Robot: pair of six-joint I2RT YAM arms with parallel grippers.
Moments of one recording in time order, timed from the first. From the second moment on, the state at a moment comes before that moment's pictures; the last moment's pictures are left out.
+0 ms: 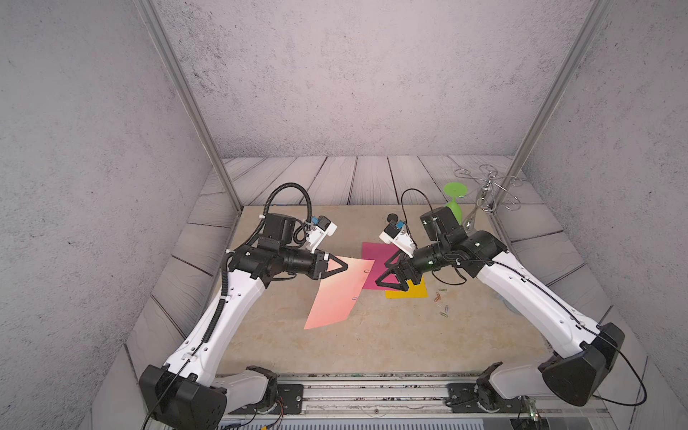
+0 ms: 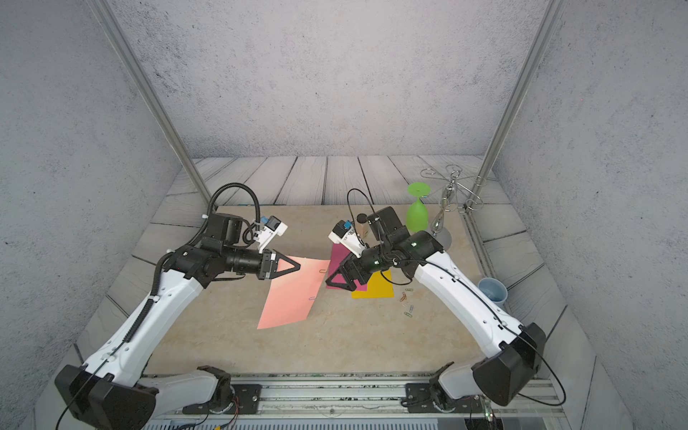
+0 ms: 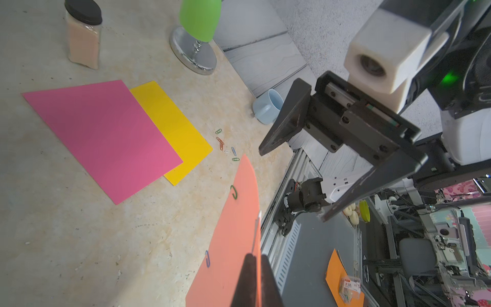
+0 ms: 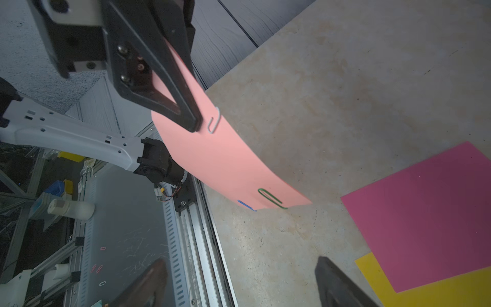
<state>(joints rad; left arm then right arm) -0.35 1.24 1.28 -0.86 0.94 -0.07 0.62 1.40 1.47 -0.93 -0.72 -0.13</state>
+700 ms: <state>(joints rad) -0.46 1.32 1.35 -1.03 0.91 0.12 0.69 1.52 1.53 -0.85 -0.87 -0.19</state>
